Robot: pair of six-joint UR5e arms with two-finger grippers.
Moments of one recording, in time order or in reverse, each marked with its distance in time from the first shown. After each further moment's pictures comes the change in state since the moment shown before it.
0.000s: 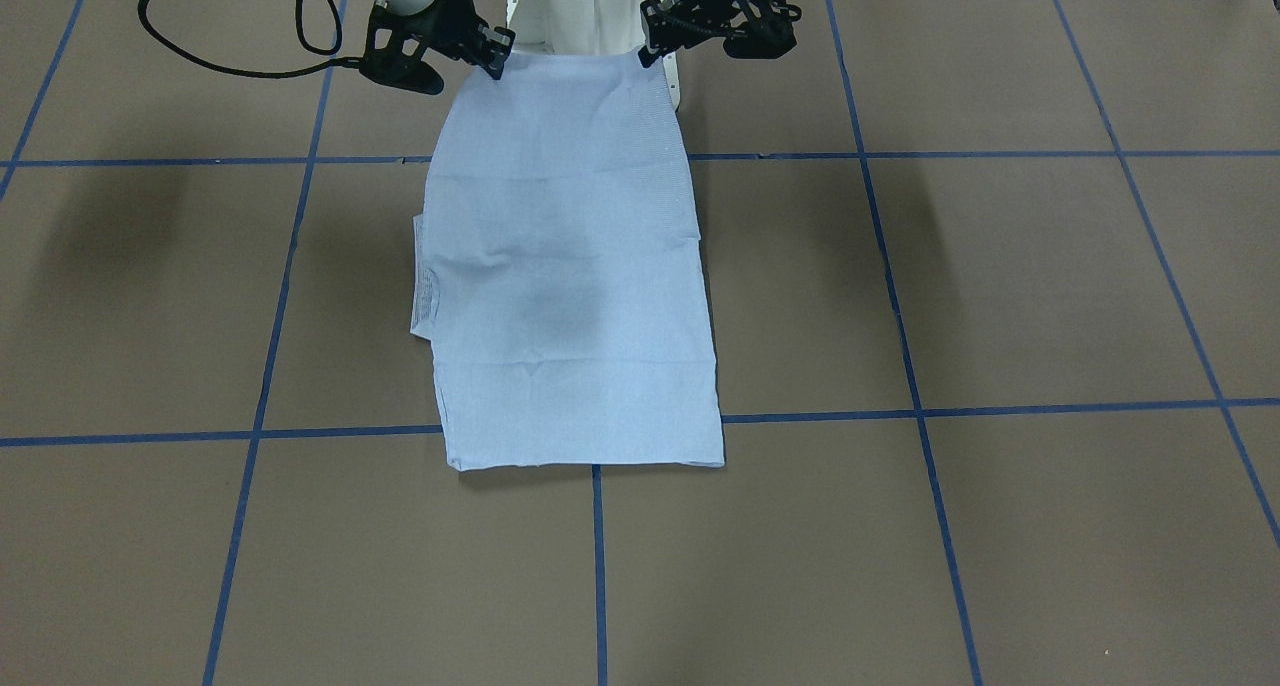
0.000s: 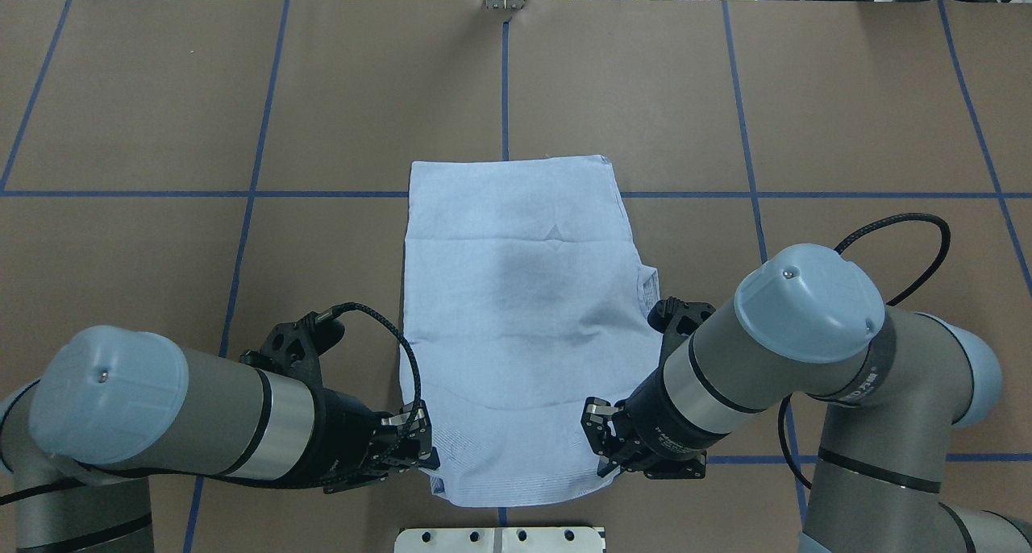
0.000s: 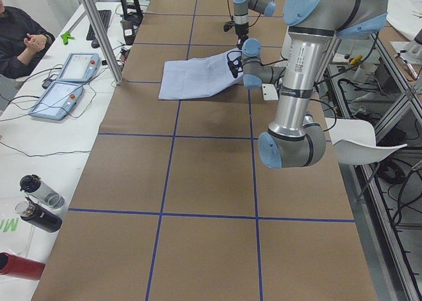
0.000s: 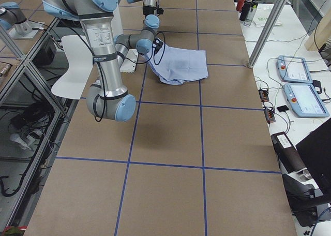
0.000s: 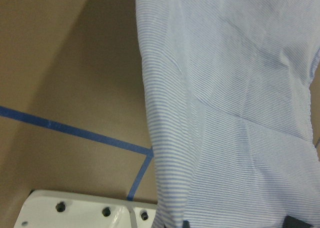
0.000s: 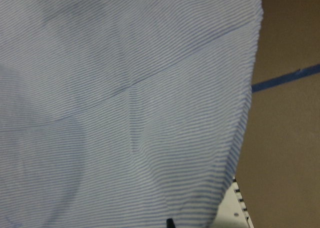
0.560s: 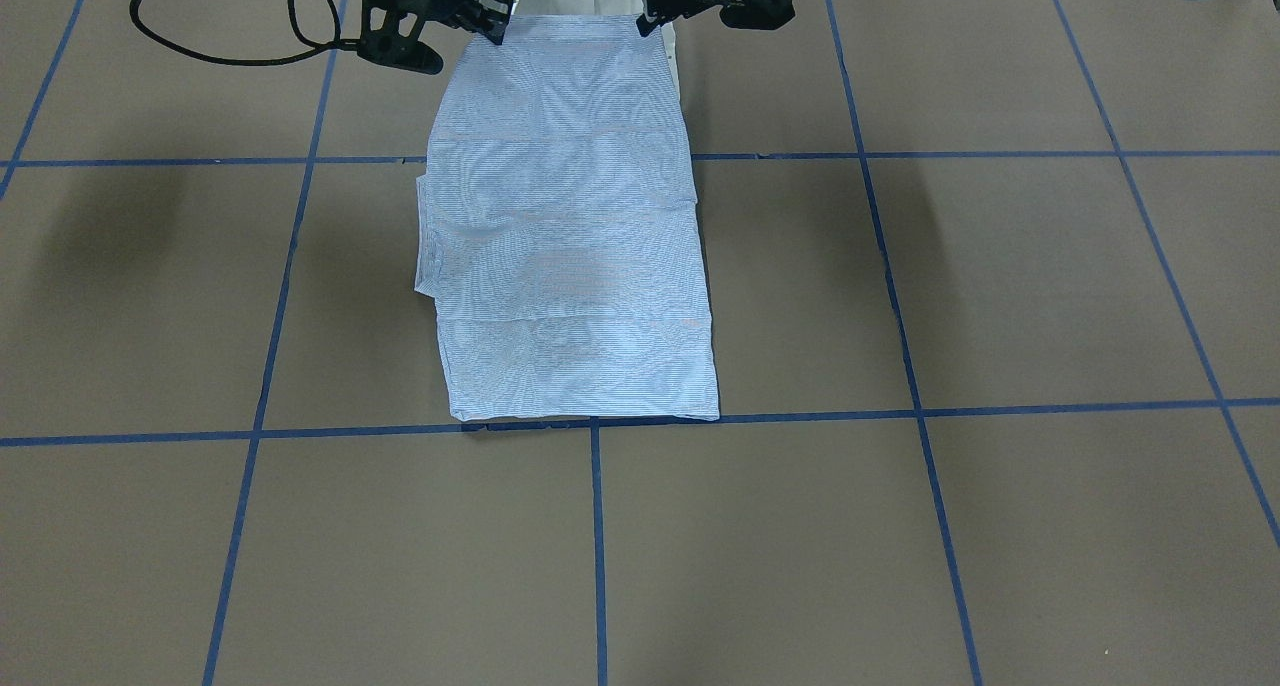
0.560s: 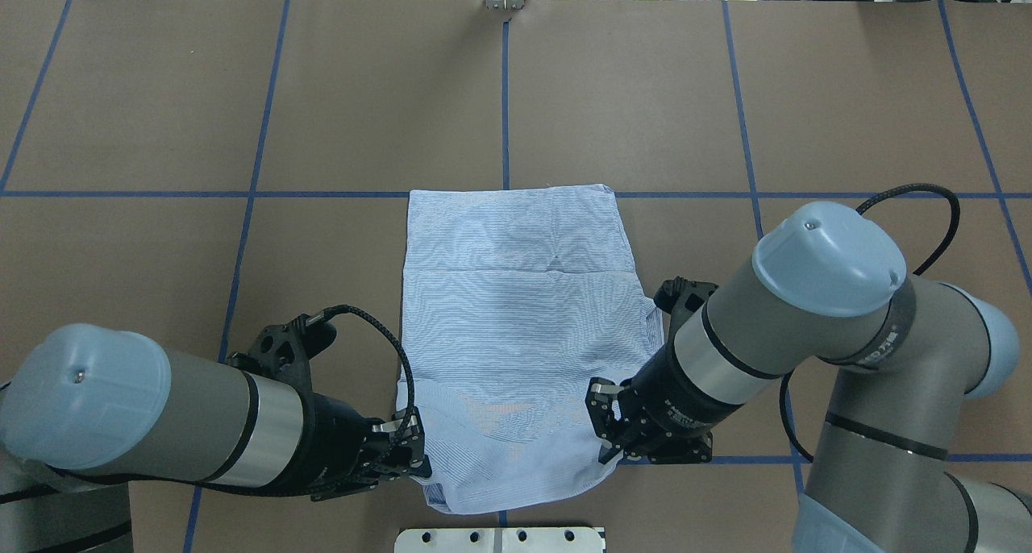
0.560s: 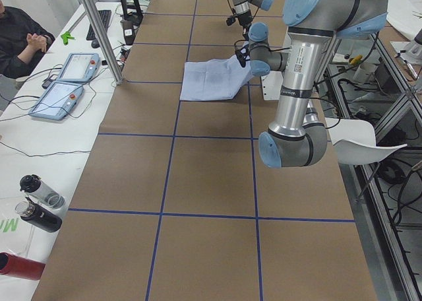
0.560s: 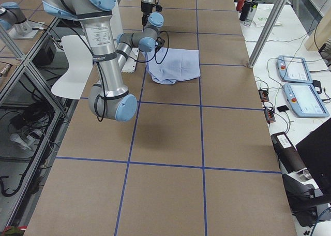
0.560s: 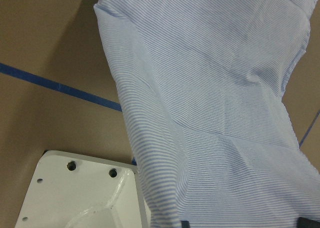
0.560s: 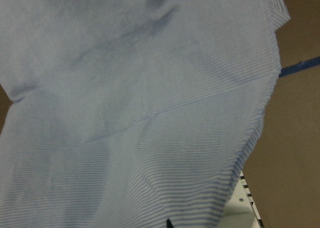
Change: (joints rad) left arm -0.017 -0.001 -0.029 0.065 -0.012 0.013; right arm 0.076 0.026 -0.027 0.001 0.066 -0.002
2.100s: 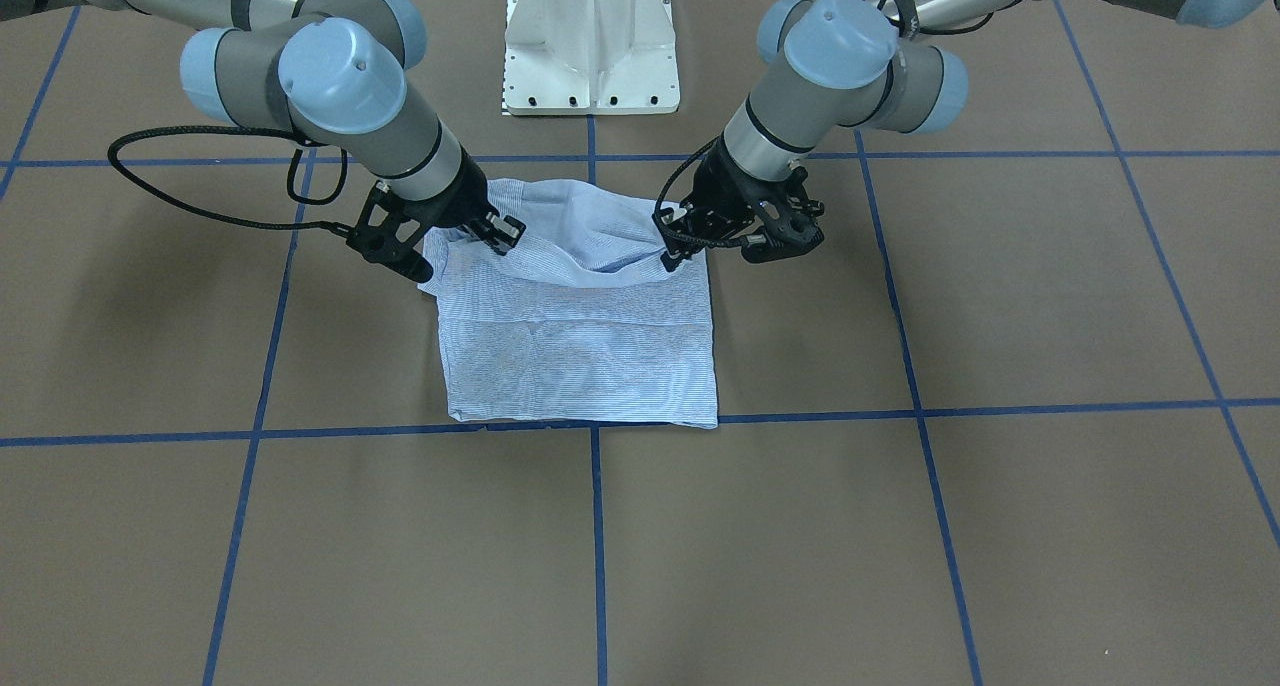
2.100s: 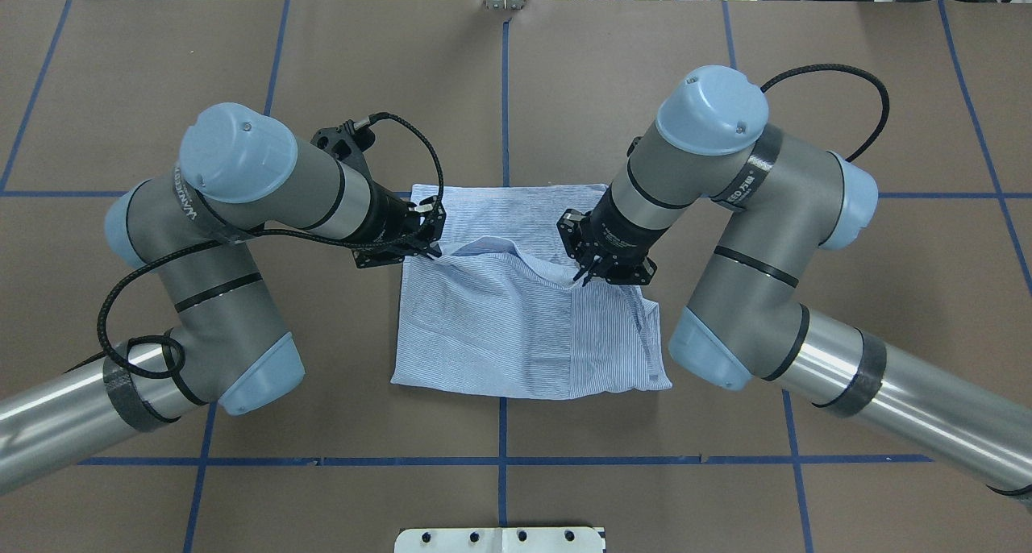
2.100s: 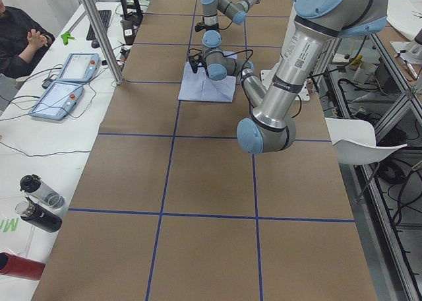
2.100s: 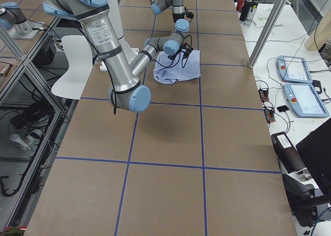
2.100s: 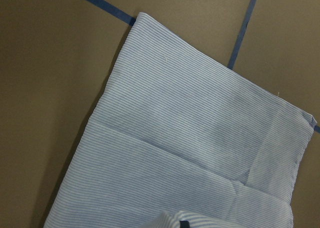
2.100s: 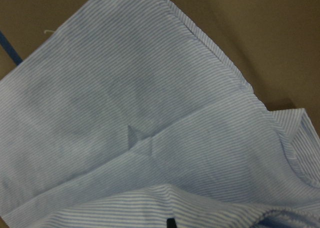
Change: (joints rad) left arm -0.328 -0.253 0.540 -0.146 -0.074 0.230; right arm 0.189 0.247 -0.460 0.060 -0.110 -0.031
